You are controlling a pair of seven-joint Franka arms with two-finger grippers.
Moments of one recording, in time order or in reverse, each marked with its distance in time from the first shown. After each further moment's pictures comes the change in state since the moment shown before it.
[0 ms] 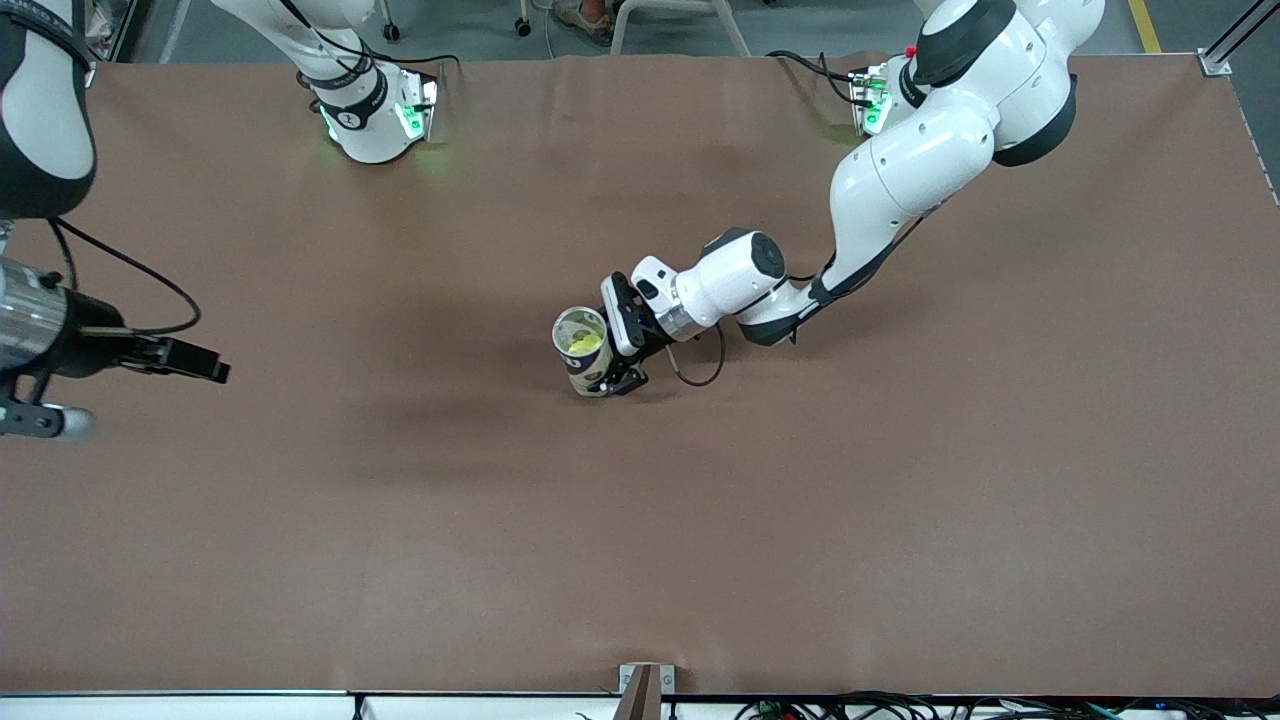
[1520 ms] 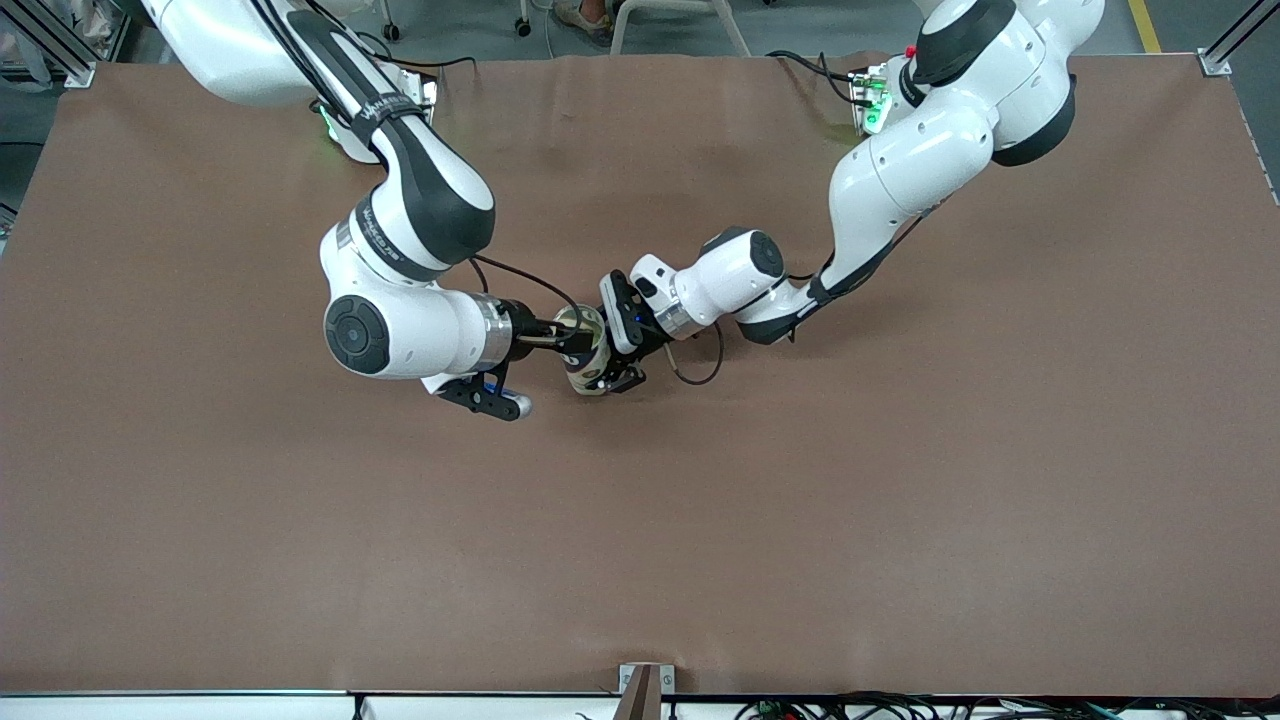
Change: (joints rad) left arm -0.001 0.000 -0.008 -0.001 0.000 0.003 0.004; right arm 0.311 0.238 0.238 -0.163 0.349 0.284 0.578
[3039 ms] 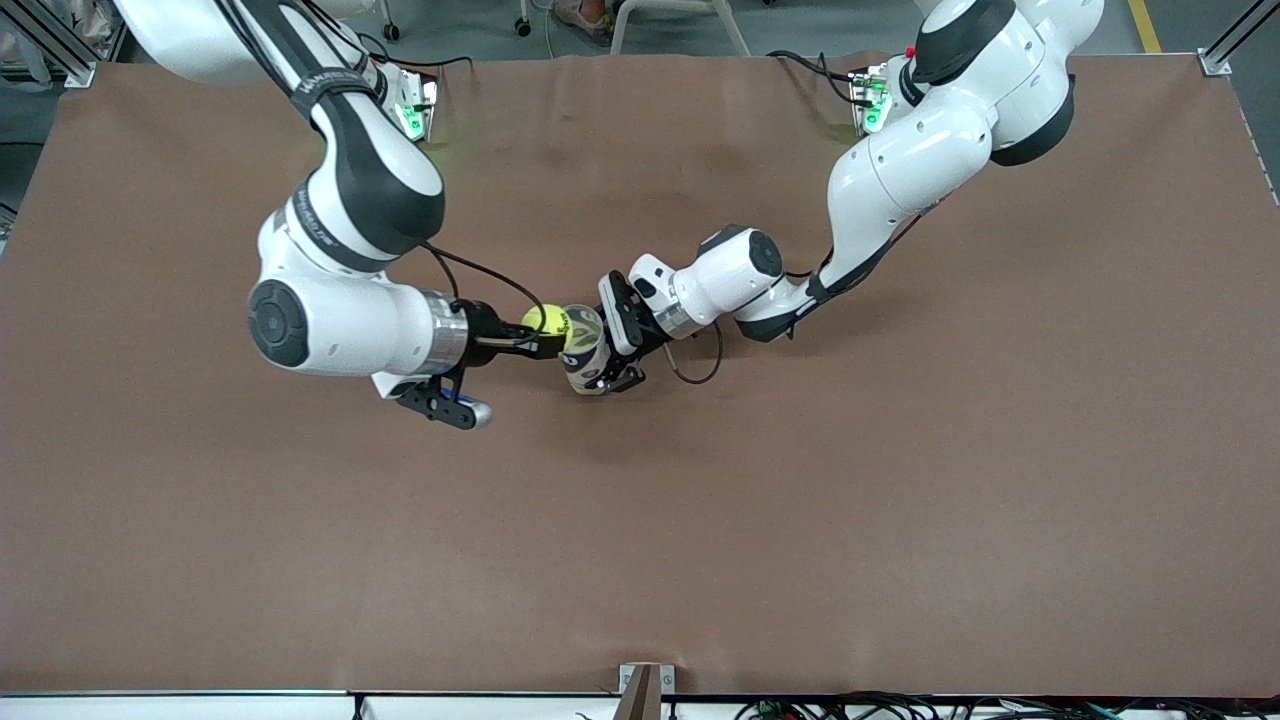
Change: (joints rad) left arm -0.002 0.000 -0.007 -0.001 -0.035 -0.001 0.000; right arm -0.038 -0.034 0.003 0.034 0.037 -0.004 -0.009
